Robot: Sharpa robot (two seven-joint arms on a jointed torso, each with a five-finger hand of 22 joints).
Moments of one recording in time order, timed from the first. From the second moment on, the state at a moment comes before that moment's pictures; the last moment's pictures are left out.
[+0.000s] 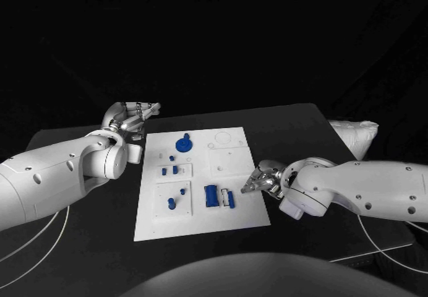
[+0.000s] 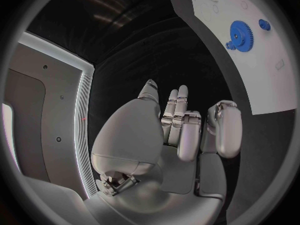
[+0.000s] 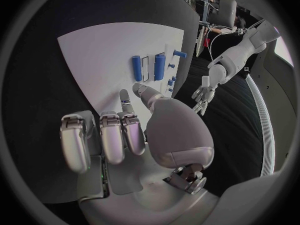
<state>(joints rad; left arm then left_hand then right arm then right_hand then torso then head) 1.25 -0.62 -0.22 1.18 -0.12 -0.46 0.39 1.39 0.01 -0.09 0.29 0.17 0.97 0.17 0.08 0.08 1.11 0.11 0.07 0.07 1.47 0.04 1.56 1.31 0.04 1.46 0.15 1.43 1.31 1.13 -1.01 -0.23 1.83 -0.78 -0.41 -0.53 1.16 -0.02 0.33 -0.04 0.35 0.99 0.15 0.12 0.27 1.47 0.09 1.57 1.31 1.47 0.02 1.56 1.31 0.01 1.47 0.13 1.57 1.31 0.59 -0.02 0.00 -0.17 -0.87</state>
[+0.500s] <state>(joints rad) 1.25 -0.62 -0.22 1.18 -0.12 -0.46 0.39 1.39 0.01 -0.09 0.29 0.17 0.97 0.17 0.08 0.08 1.11 0.11 0.07 0.07 1.47 0.04 1.56 1.31 0.04 1.46 0.15 1.43 1.31 1.12 -0.97 -0.23 1.86 -0.86 -0.38 -0.58 1.12 -0.04 0.22 0.00 0.13 0.99 0.14 0.17 0.34 1.47 0.08 1.57 1.31 1.47 0.02 1.56 1.31 0.01 1.47 0.13 1.57 1.31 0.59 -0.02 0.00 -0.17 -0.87</state>
